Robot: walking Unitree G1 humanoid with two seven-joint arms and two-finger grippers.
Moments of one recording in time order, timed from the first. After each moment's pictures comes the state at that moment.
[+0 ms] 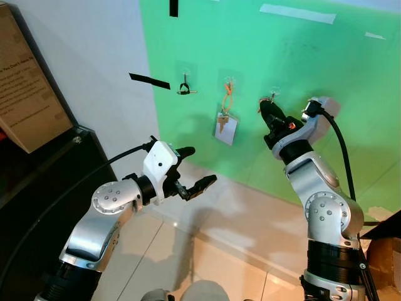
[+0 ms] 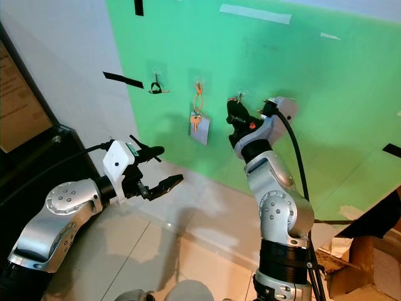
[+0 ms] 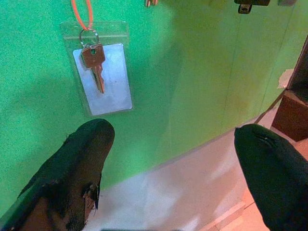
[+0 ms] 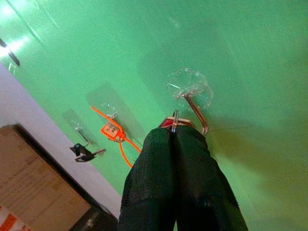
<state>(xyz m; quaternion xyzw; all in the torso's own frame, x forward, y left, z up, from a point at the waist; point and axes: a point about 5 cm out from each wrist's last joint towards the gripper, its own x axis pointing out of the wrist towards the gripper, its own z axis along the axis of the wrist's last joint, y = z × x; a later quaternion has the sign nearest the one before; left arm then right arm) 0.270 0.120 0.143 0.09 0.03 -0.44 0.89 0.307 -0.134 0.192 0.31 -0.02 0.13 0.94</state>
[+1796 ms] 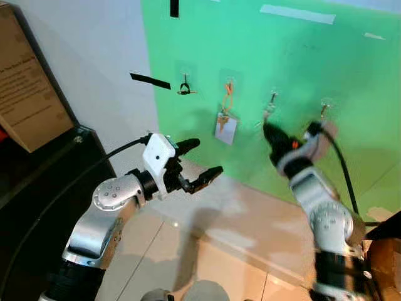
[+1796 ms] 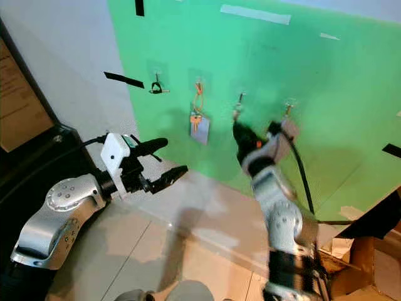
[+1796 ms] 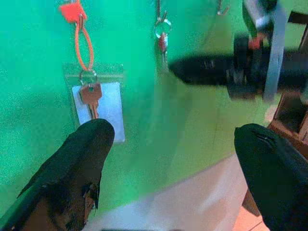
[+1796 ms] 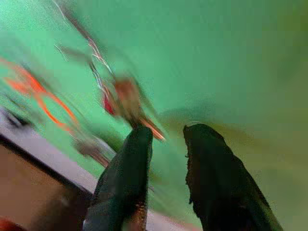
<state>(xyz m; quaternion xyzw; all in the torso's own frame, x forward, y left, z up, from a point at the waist) 0.270 0.113 0.158 0.03 -0.01 -0.45 0.89 0.298 -0.155 0.143 0.26 0.08 0.07 0.96</state>
